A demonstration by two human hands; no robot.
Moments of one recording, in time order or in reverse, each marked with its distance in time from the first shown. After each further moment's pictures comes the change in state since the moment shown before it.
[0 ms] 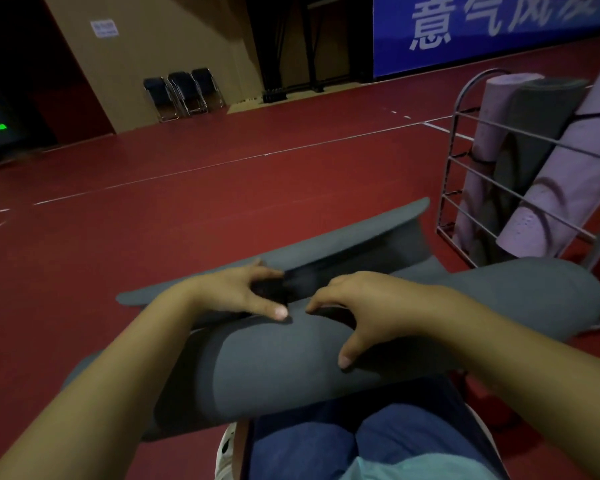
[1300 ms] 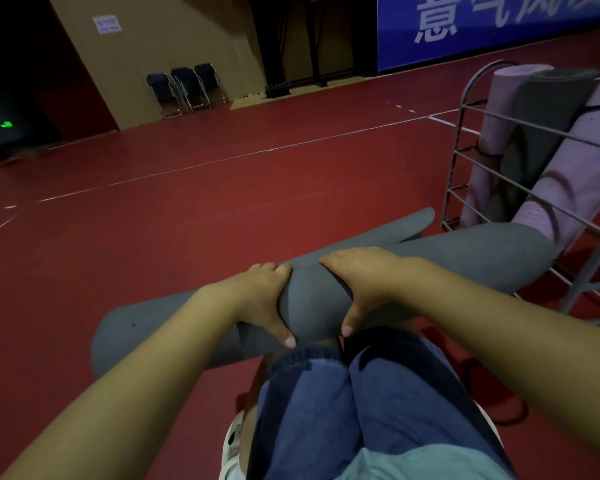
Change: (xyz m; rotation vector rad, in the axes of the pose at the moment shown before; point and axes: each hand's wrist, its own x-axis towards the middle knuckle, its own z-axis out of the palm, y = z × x) left_hand 0.013 0.017 0.025 0.573 0.102 0.031; right_hand 0.042 0.024 0.001 -0.199 -0.013 0.178
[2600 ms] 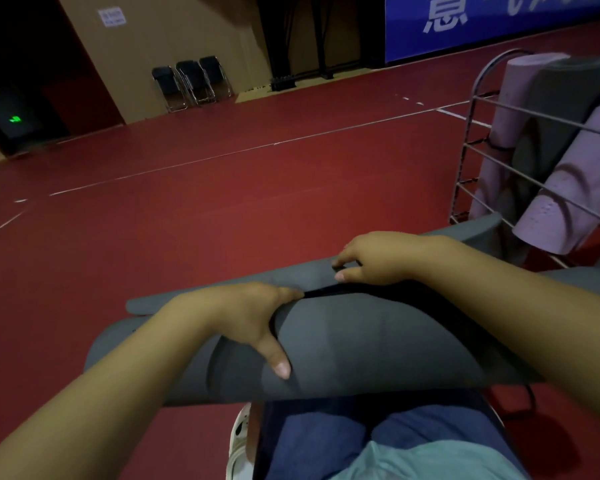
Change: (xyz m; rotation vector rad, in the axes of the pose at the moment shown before) left_hand -0.043 0.000 -0.005 -0.208 -0.142 0.155; right_hand -0.001 0.009 -0.017 0.039 -0.038 0.004
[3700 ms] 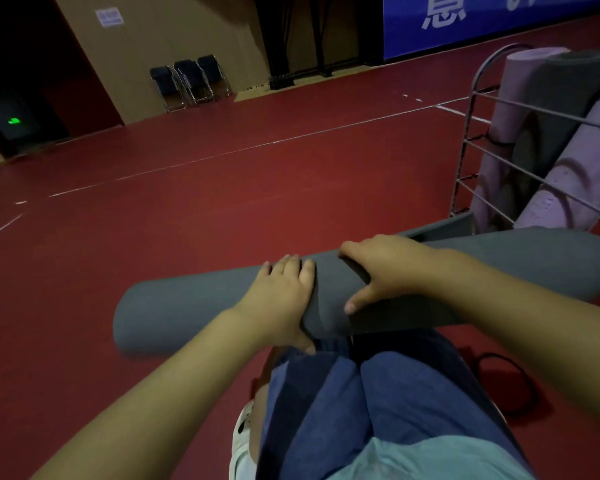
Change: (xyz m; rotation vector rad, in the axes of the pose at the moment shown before) left_hand 0.033 0.024 0.028 0.471 0.305 -0.168; right_hand -0.019 -0.008 0.012 -0.026 0.081 0.028
